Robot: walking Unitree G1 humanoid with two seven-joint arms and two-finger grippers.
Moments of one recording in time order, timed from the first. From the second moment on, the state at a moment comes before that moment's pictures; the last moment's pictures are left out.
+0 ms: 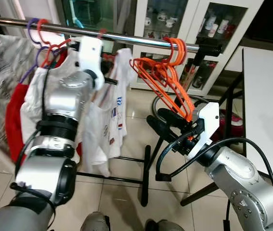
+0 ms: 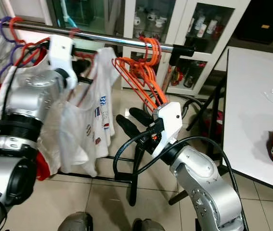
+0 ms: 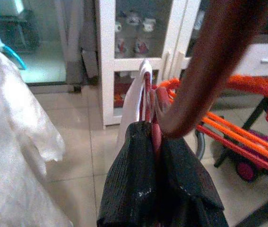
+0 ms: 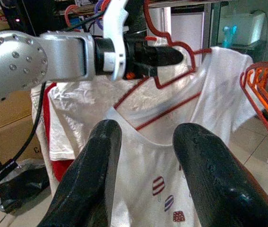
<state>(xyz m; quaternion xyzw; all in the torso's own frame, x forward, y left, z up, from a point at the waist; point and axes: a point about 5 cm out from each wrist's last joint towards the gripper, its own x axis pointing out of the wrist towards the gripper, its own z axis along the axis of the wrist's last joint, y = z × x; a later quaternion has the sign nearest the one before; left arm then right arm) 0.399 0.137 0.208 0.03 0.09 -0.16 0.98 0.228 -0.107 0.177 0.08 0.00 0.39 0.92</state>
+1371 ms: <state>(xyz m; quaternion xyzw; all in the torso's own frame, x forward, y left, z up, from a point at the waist) 0.379 0.115 0.199 0.09 -0.06 -0.06 0.99 0.233 -0.106 0.181 0.08 -0.01 0.38 0.92</state>
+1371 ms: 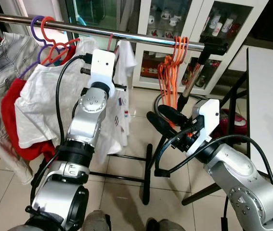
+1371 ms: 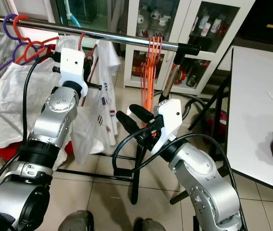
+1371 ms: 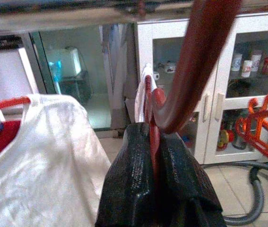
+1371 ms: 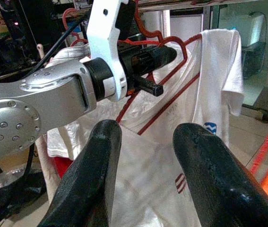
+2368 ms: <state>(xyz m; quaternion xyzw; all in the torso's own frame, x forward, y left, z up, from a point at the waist) 0.409 0.078 0.212 -0.01 0.09 -0.14 0.99 0.237 -0.111 0.185 0.07 -0.01 0.37 0.92</state>
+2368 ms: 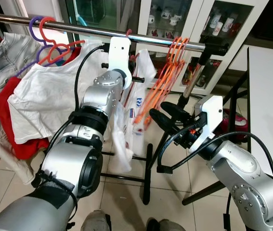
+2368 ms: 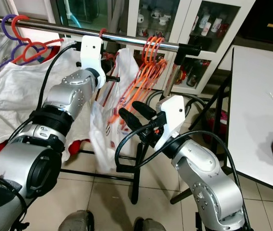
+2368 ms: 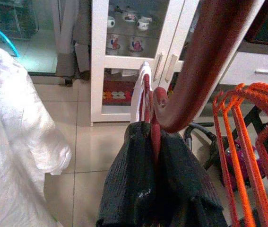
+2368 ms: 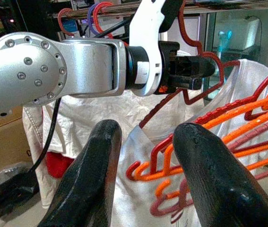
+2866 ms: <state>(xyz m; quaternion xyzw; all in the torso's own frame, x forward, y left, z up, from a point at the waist) 0.411 0.072 0.213 -0.01 0.10 -0.14 0.98 0.238 -0.113 0.187 0.07 -0.02 0.37 0.93</state>
